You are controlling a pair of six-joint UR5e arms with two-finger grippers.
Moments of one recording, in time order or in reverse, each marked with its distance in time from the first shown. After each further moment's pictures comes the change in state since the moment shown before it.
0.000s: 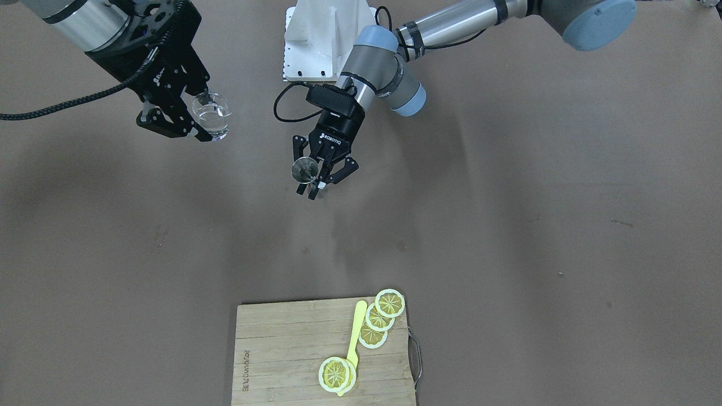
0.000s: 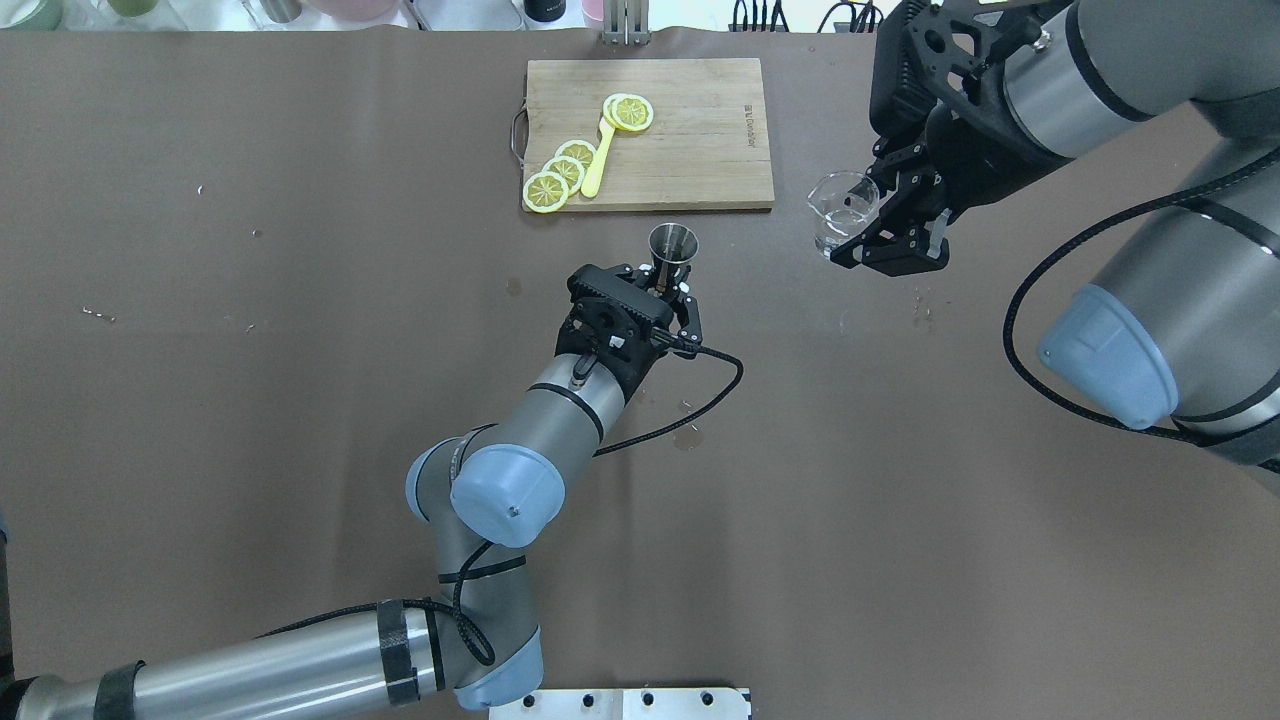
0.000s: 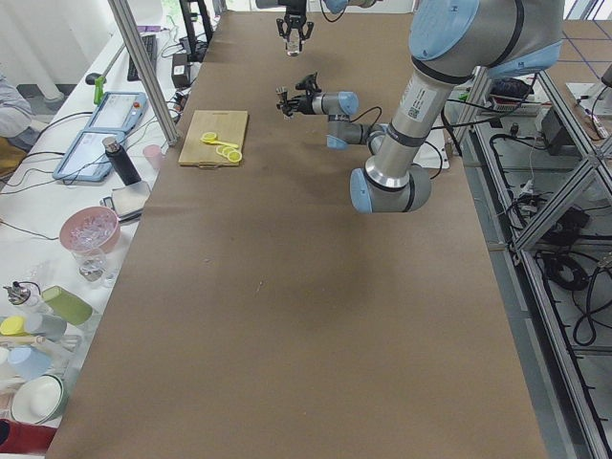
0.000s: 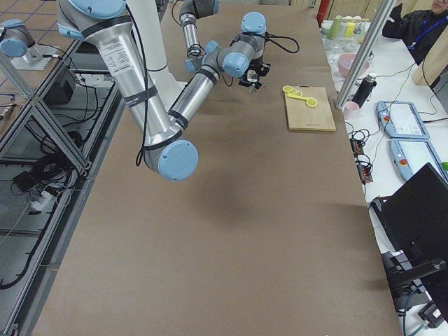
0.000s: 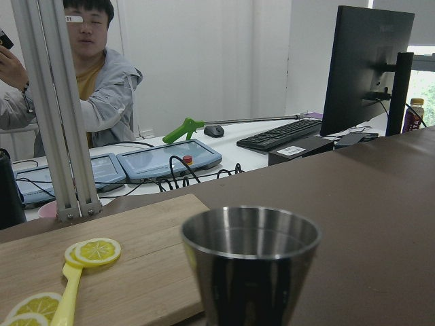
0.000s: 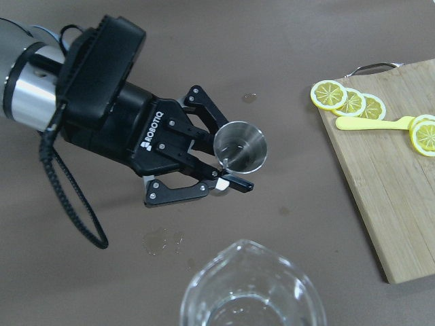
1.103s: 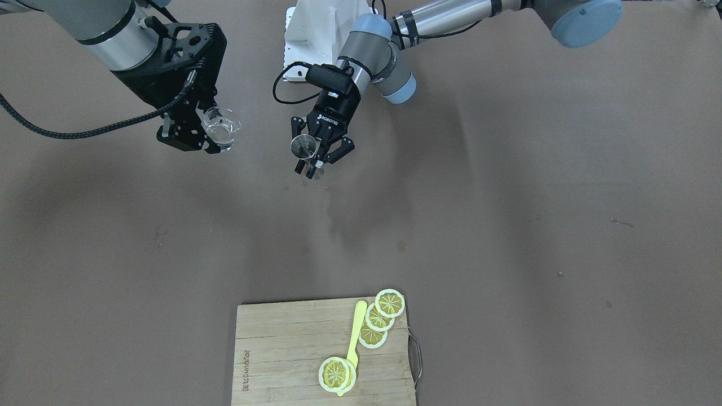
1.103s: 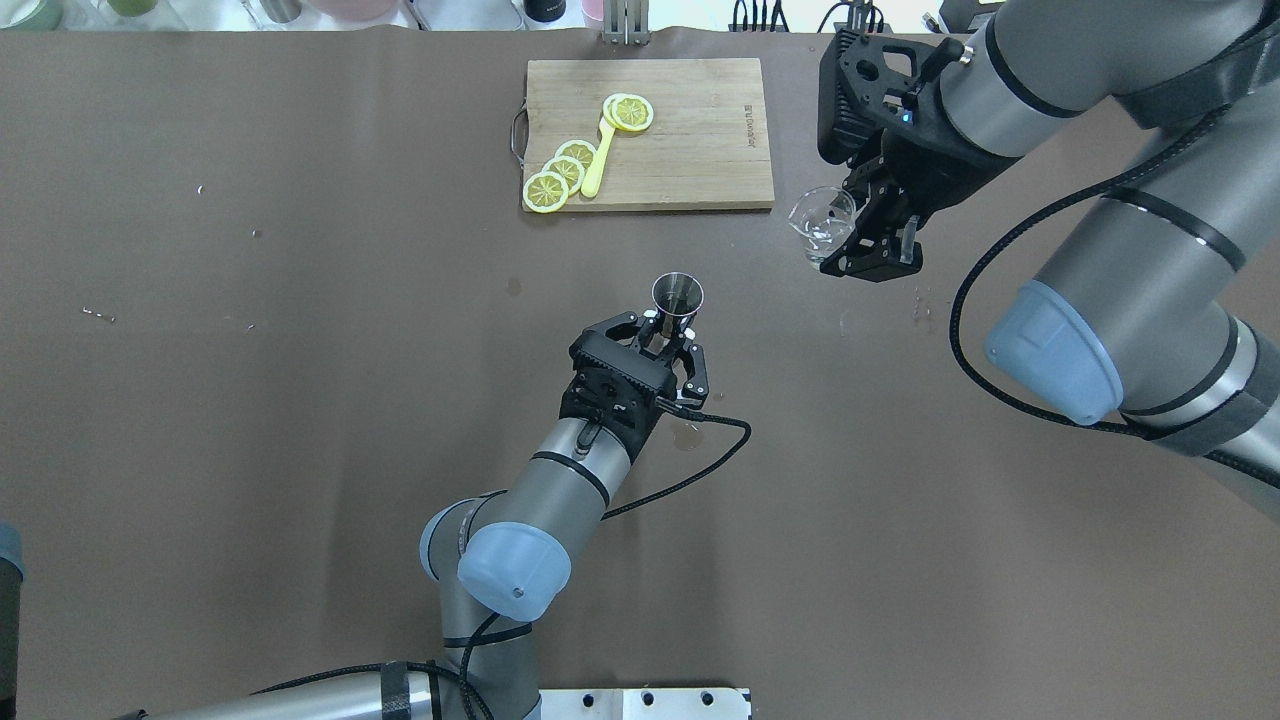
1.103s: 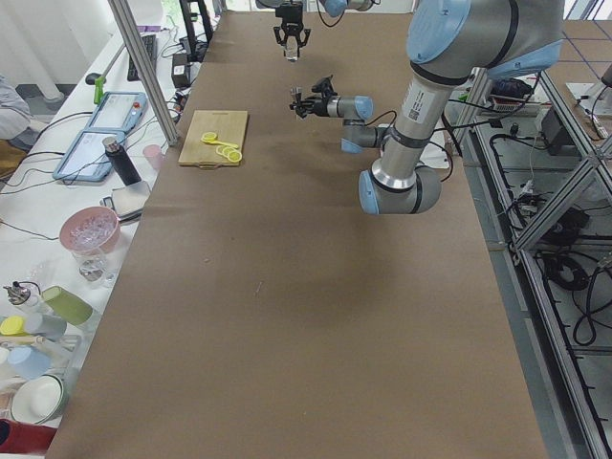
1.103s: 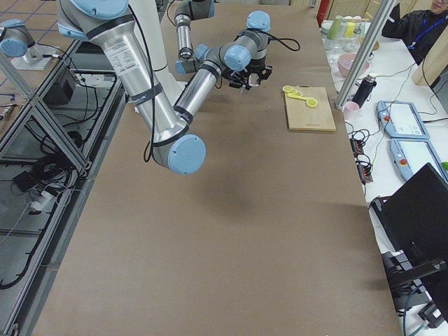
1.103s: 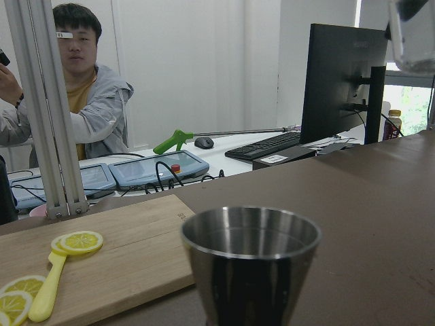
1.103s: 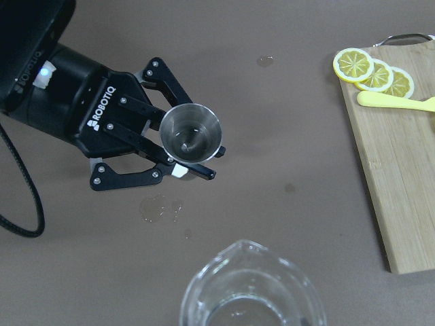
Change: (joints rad) left arm 0.075 0.013 -0.001 -0.062 0.115 0.026; right arm -0.045 0.077 -0.030 -0.192 -0.057 -0.167
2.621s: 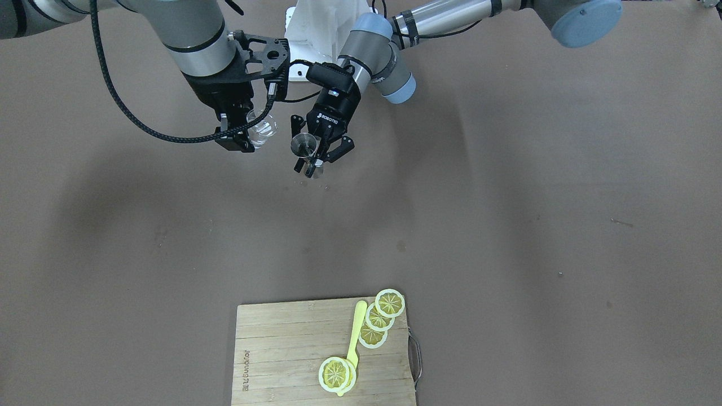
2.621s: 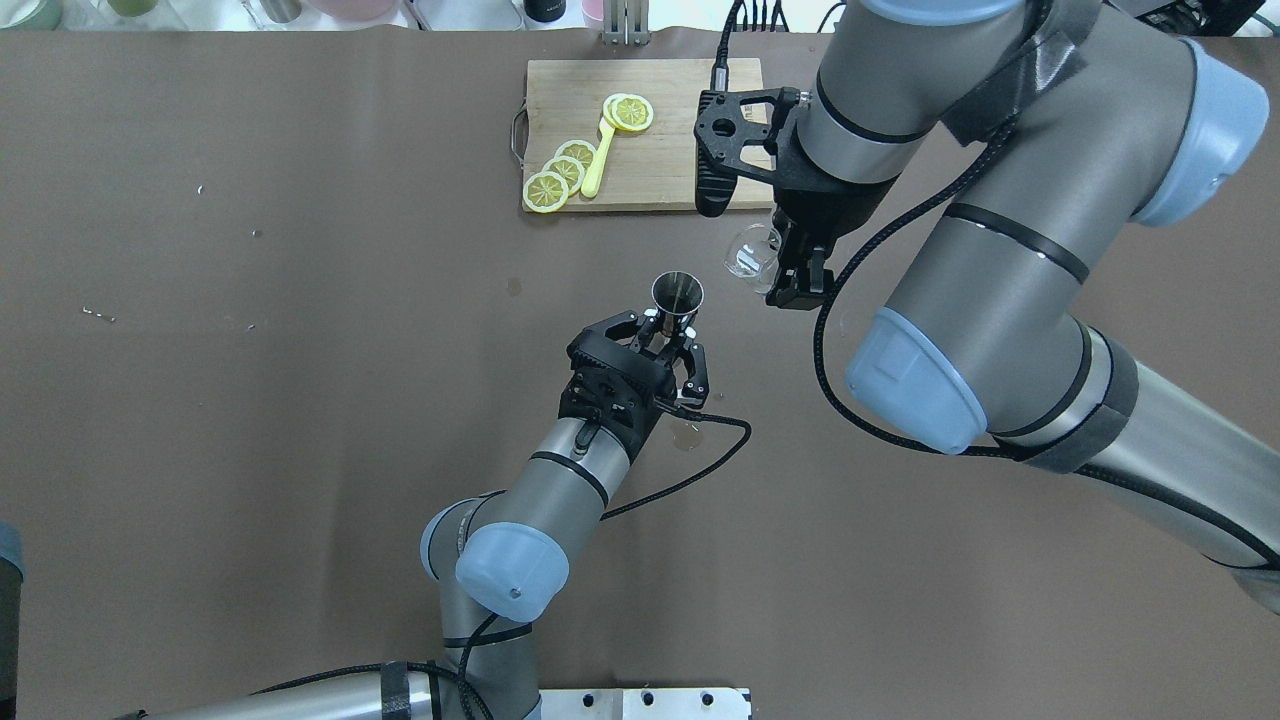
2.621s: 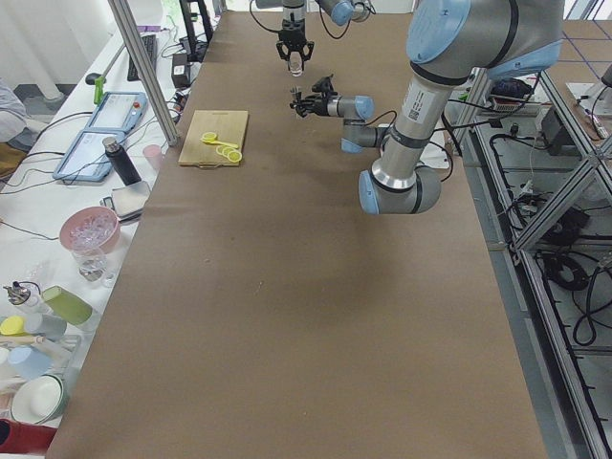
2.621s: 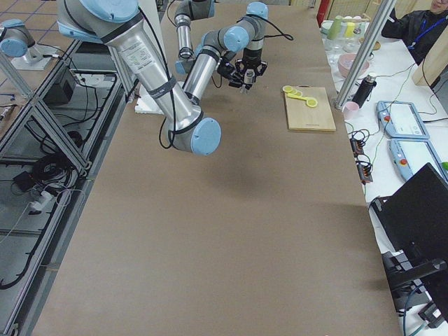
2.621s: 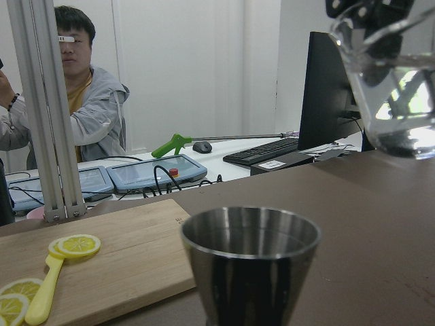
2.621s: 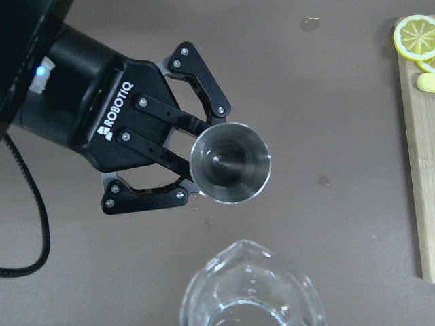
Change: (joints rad) left arm 0.000 0.000 -0.002 -0.014 0.000 0.000; right arm -0.110 0.188 -0.075 -0.305 -0.142 -0.110
